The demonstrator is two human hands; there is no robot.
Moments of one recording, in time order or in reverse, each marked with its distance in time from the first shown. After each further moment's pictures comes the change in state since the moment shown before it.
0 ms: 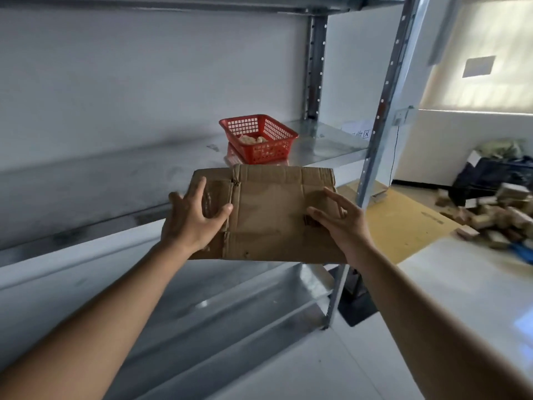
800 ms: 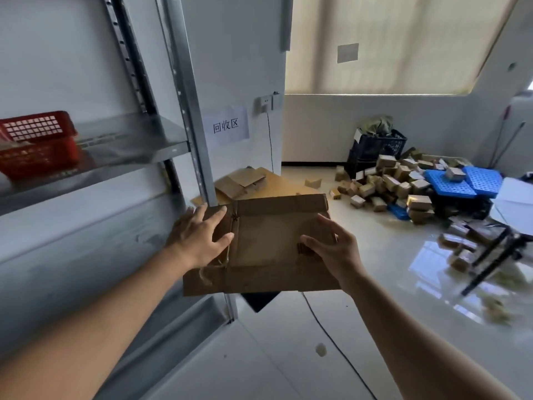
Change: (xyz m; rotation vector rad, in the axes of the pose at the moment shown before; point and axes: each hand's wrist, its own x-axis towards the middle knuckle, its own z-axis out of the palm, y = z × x) left_hand -0.099 0.358 0.278 0.312 -0.367 0.484; right_hand -0.008 0.155 -0.434 0.004 0.204 0.215
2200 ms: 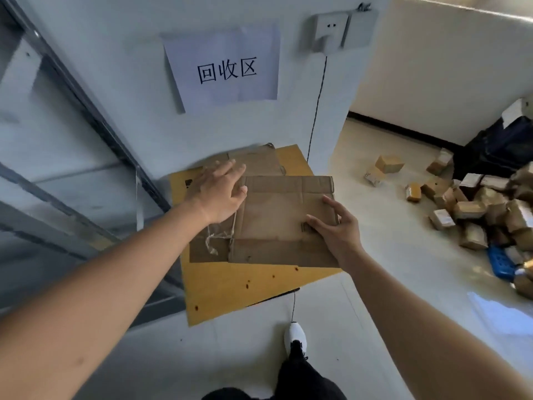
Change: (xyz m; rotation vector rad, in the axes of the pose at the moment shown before) left_hand 0.551 0.060 0.153 -0.060 -0.108 -0.314; right_hand 0.632 0.161 0.043 -0.121 -0.435 0.212
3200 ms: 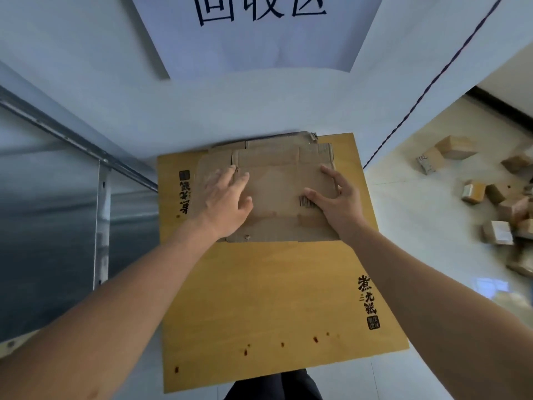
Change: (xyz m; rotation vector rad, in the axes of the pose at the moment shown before) left_hand 0.184 -0.109 0.145 -0.114 -0.180 -0.257; right_hand 0.282 0.025 0.136 -0.255 -0.217 0.052
